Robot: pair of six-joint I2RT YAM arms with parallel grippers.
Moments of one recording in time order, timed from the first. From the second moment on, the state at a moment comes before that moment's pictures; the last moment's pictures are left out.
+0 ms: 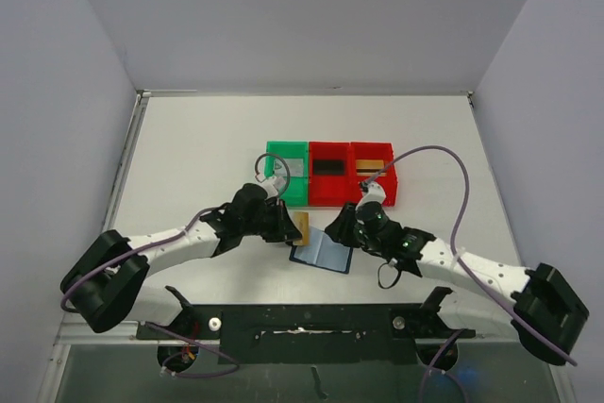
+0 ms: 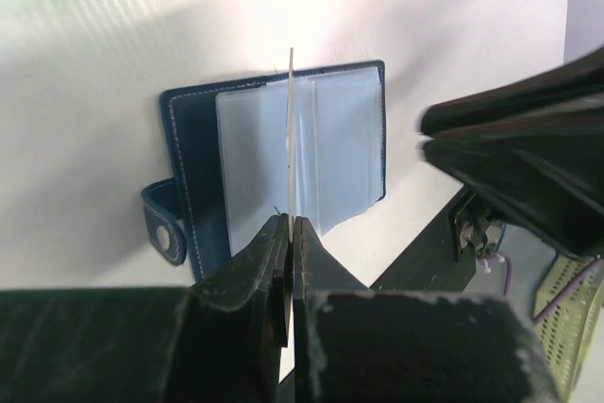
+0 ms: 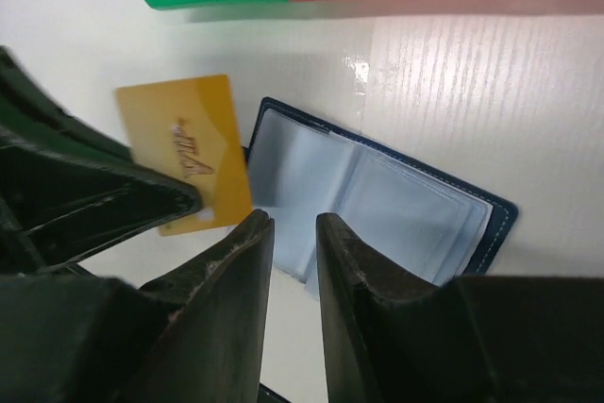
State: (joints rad) left arm -0.75 1.40 0.59 0.13 0.31 -0.80; right arm 0.83 1.01 0.46 -0.07 0.14 0.88
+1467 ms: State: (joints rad) left arm -0.70 1.08 0.32 0.63 0.50 -1.06; right arm 0.58 1.02 0.43 0.38 -0.50 0.70
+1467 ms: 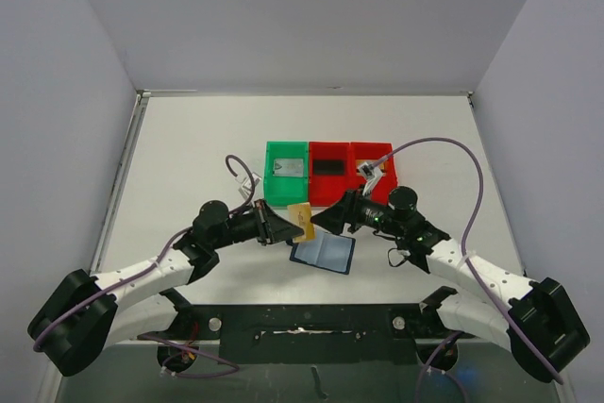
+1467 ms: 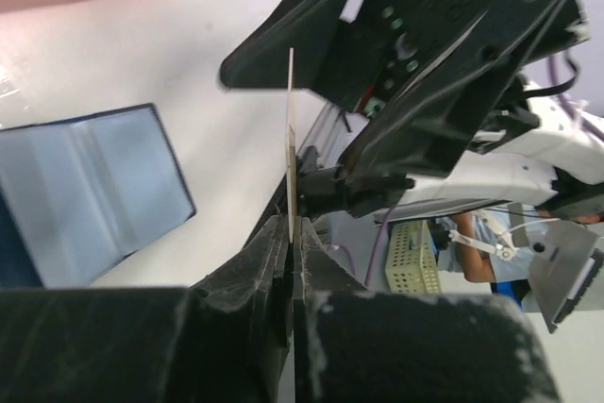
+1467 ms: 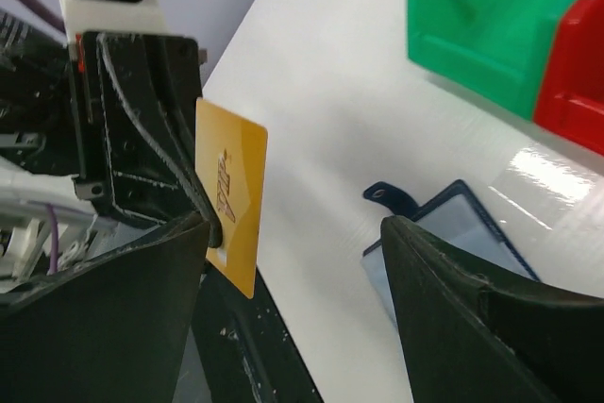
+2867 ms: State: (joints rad) left arm -0.72 1.07 0.30 0.84 0.56 -1.17; right arm 0.59 1.12 0.39 0.81 -0.78 0.85
